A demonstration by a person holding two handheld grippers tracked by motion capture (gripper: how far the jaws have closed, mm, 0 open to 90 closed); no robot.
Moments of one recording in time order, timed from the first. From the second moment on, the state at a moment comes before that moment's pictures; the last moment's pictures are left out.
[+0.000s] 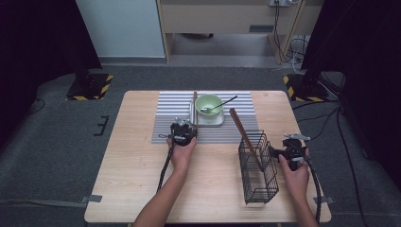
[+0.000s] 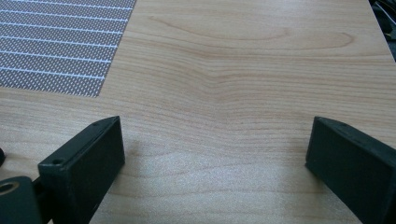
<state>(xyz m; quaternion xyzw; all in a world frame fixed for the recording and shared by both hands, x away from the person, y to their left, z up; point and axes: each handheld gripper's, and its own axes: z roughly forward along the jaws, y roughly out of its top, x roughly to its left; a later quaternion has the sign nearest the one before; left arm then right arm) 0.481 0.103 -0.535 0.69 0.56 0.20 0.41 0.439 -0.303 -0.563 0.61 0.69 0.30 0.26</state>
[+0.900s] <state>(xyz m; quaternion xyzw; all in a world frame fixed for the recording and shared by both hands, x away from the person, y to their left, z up) 0.473 0.096 -0.528 0.71 0.53 0.21 0.42 0.439 -0.303 -0.563 0.61 0.69 0.30 0.26</state>
